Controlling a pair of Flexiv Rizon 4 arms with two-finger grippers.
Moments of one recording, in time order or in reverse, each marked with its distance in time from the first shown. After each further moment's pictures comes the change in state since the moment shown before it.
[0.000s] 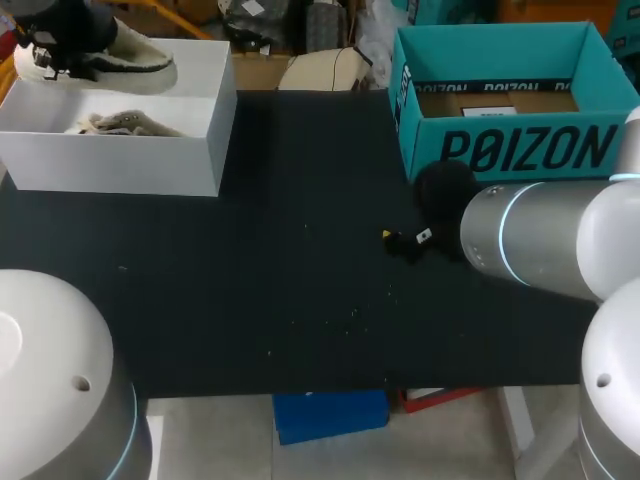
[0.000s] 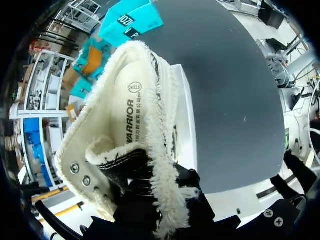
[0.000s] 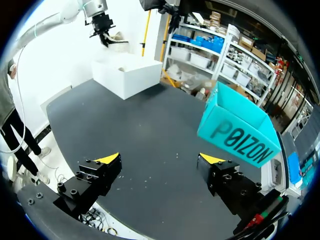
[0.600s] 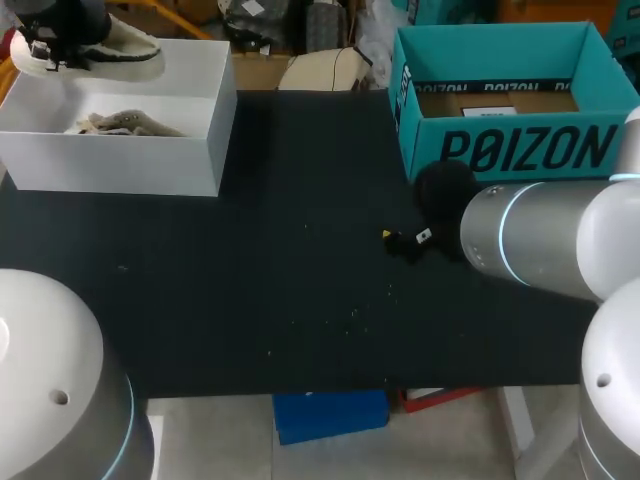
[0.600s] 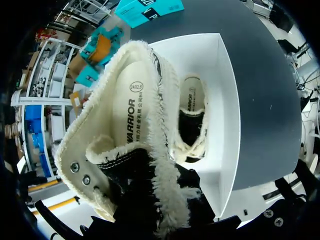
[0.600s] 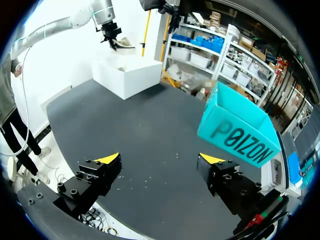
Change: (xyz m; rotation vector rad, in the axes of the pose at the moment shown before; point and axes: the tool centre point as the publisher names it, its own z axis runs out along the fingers) left arm -0.054 0.041 0.058 -0.045 -0.038 -0.061; right arm 0.000 0.000 0.000 0.000 0.000 0.000
